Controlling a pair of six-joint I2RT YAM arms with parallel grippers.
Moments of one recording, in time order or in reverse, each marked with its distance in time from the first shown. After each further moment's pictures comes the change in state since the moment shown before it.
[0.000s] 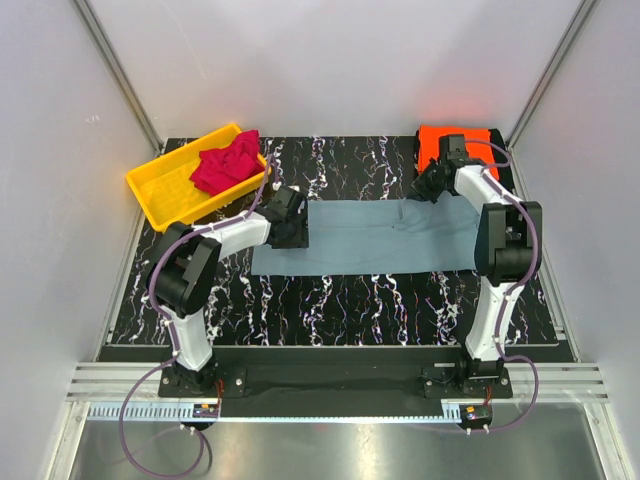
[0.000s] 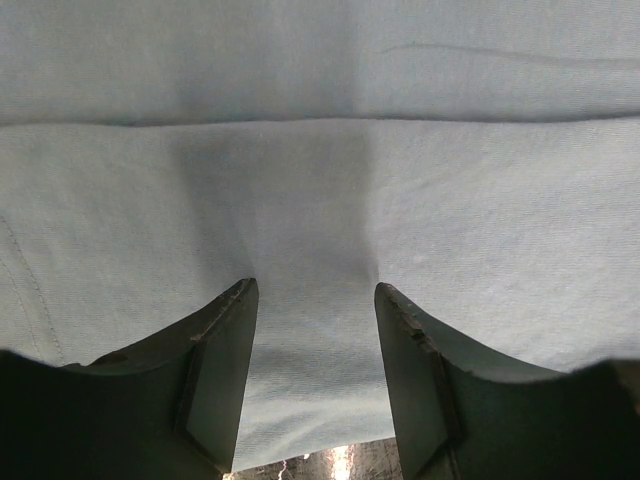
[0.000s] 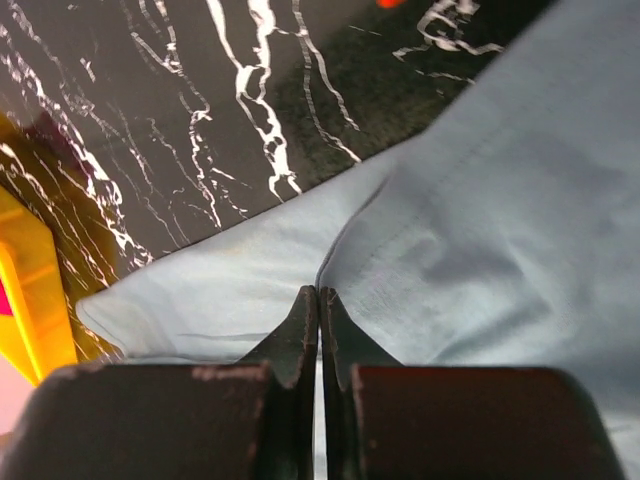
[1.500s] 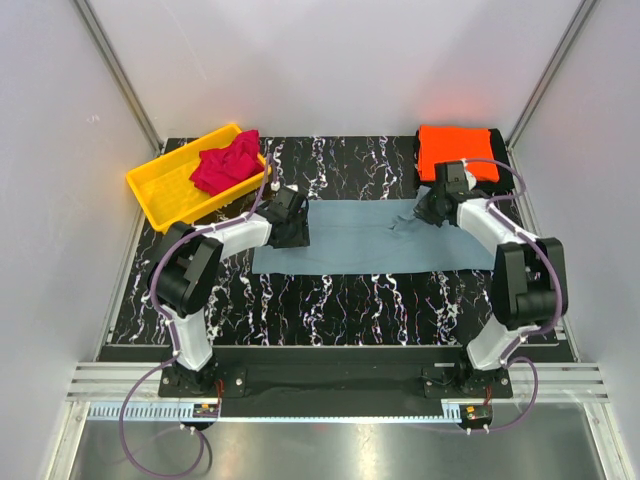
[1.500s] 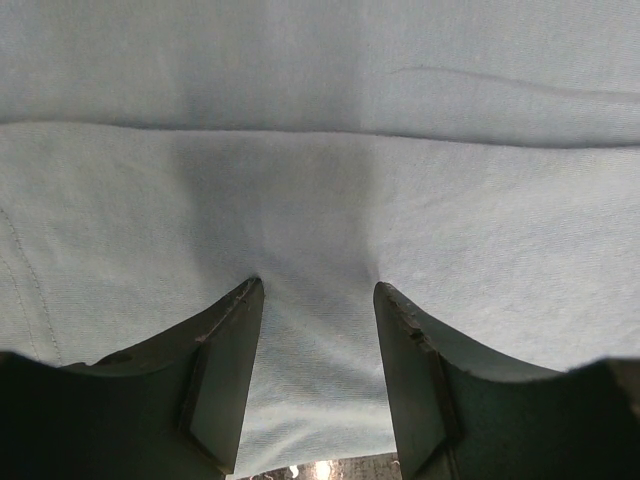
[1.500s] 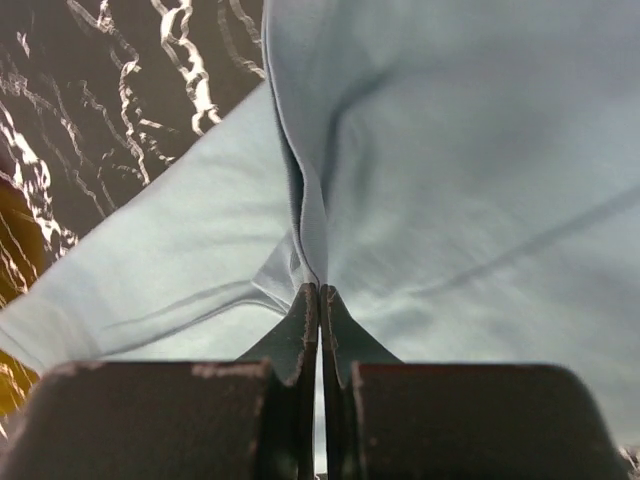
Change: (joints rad) left arm -0.011 0.009 -0.015 0.043 -0.030 -0.049; right arm 0.089 -0.322 -0.393 0.150 0.257 0.004
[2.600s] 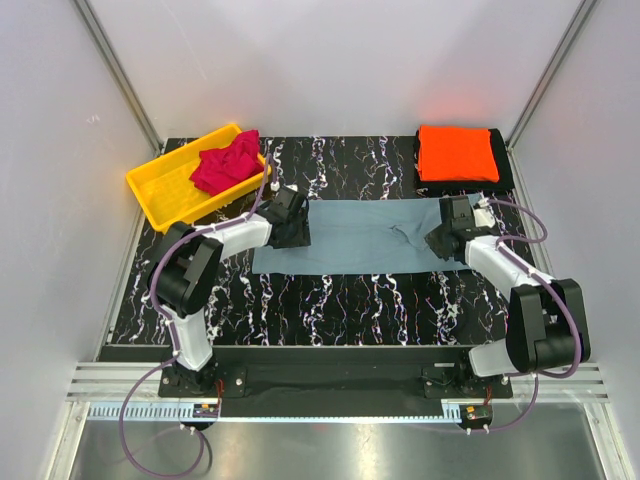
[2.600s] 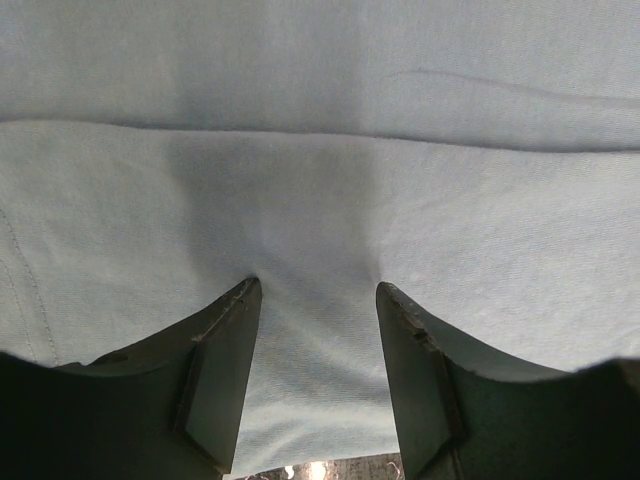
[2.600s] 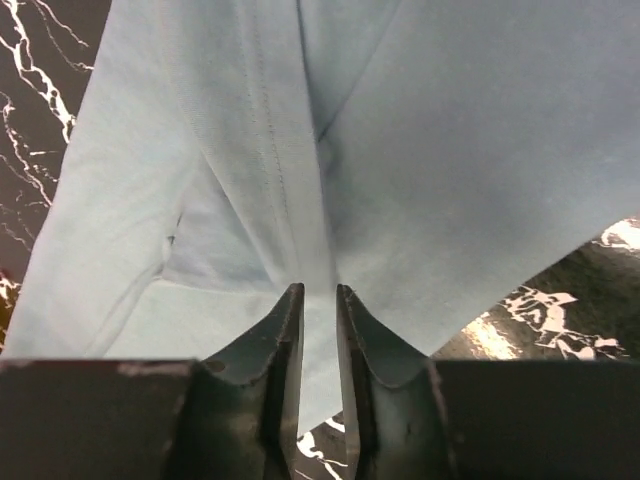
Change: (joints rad) left arm -0.001 -0.002 0.000 0.003 -0.004 -0.014; right arm 0.018 -0.312 -0.383 0.026 0.199 0.276
